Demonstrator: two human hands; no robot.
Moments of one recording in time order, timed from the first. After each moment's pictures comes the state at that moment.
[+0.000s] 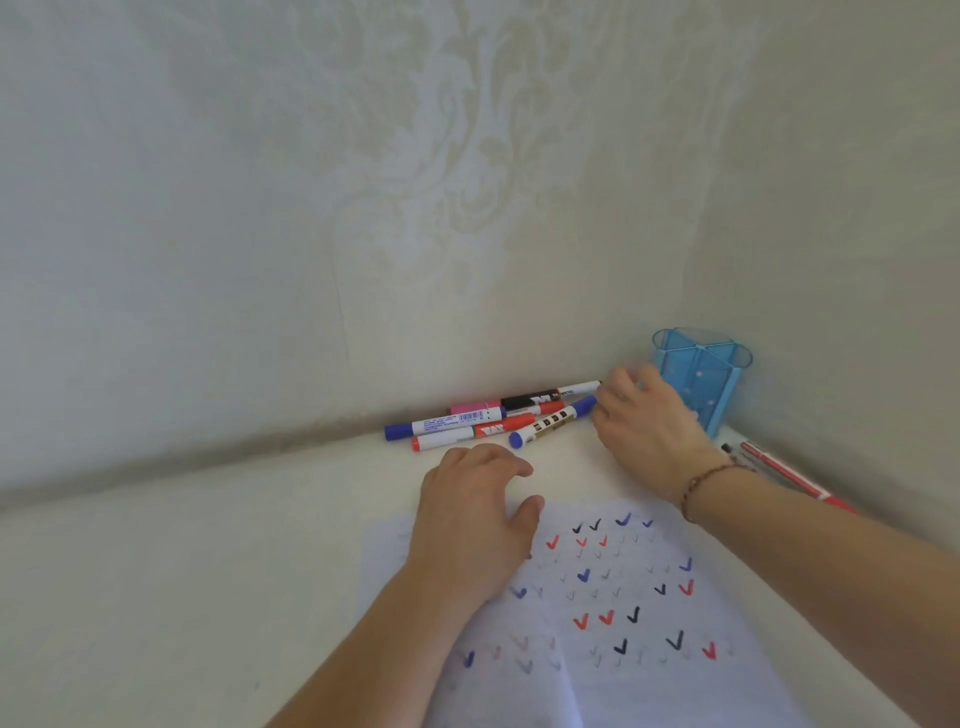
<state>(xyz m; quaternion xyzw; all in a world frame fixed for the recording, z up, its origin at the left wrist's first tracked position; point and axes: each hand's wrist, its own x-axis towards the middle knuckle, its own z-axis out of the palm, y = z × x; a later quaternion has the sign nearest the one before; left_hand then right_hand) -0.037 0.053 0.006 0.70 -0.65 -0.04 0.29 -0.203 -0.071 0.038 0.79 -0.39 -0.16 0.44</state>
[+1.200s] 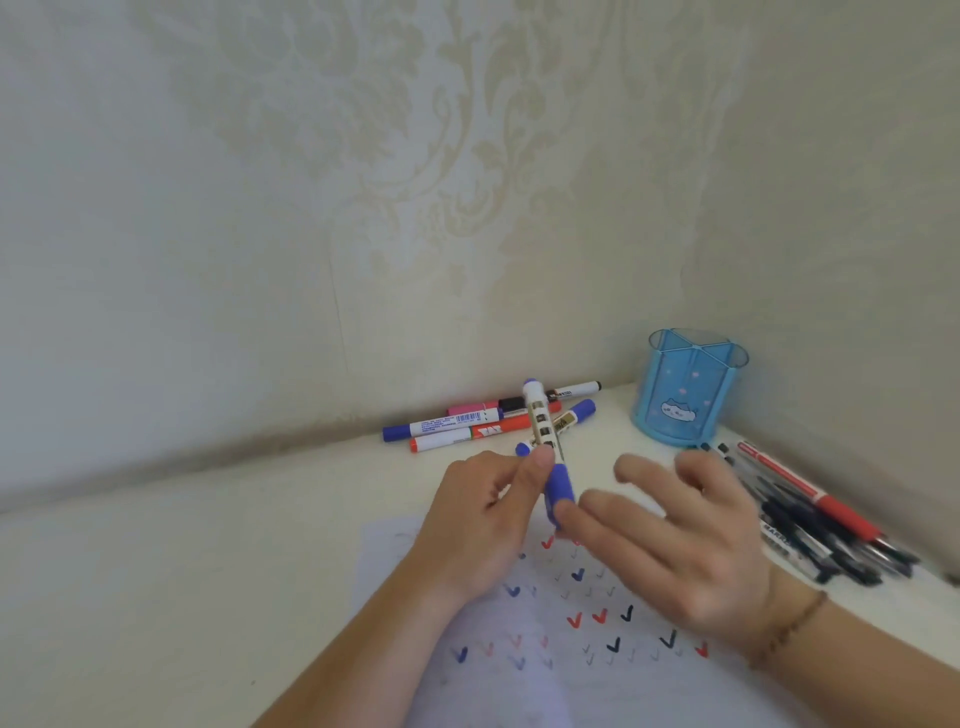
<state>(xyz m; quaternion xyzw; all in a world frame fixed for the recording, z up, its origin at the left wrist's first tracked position) -0.045 0.064 0.018 0.56 -0.63 -0.24 0.48 -0.227 0.030 0.030 0.81 -0.10 0.42 0.40</state>
